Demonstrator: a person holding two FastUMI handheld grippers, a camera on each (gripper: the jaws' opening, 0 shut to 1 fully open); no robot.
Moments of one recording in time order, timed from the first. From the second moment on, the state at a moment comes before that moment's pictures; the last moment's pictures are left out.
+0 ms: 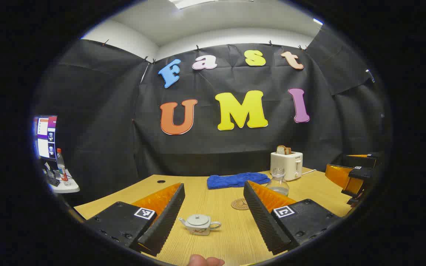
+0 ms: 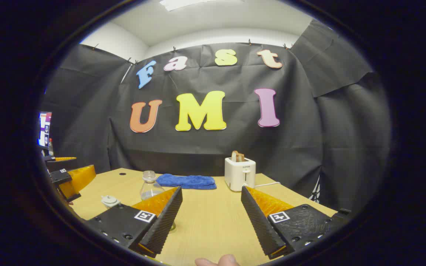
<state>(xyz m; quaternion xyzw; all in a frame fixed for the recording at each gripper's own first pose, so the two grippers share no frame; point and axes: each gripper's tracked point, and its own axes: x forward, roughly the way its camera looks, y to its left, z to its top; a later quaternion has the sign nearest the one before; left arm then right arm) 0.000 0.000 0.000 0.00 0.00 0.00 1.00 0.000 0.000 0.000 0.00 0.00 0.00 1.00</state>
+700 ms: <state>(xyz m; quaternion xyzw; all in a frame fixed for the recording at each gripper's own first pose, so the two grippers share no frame) -0.001 0.029 -0.001 0.00 0.01 0.02 1.00 -0.004 0.012 0.003 0.00 0.00 0.01 1.00</state>
